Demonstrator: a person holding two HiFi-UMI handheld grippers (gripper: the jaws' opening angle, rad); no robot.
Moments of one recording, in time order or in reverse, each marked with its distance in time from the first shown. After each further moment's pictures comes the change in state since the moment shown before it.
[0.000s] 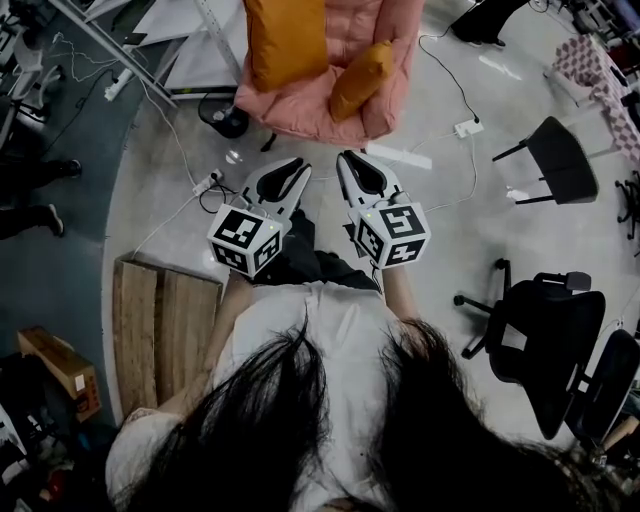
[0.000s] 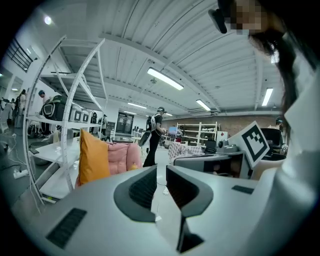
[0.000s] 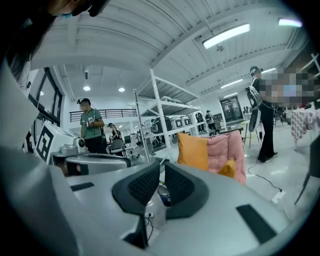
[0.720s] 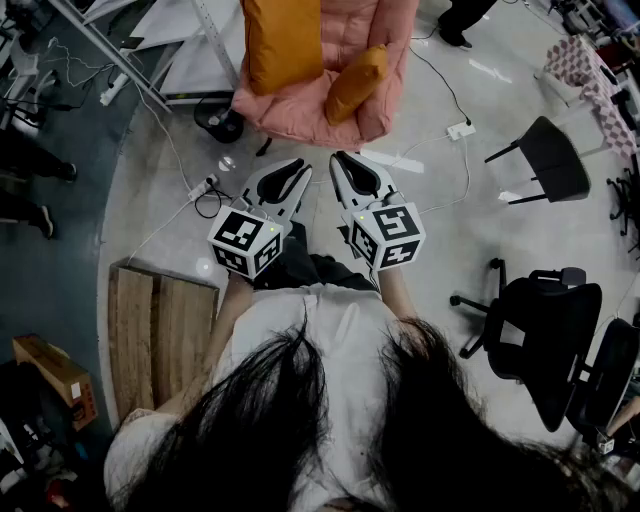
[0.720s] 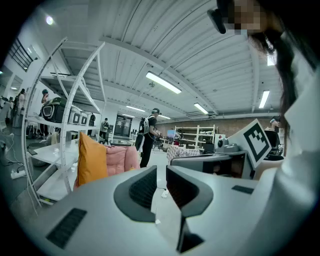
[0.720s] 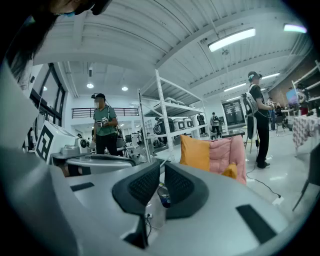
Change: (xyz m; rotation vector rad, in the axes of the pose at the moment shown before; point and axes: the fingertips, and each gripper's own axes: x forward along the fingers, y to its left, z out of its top) left arm -0.014 -0.007 0.006 0.005 -0.038 -0.022; right arm -0.004 0.026 0.008 -0.047 -0.010 0.006
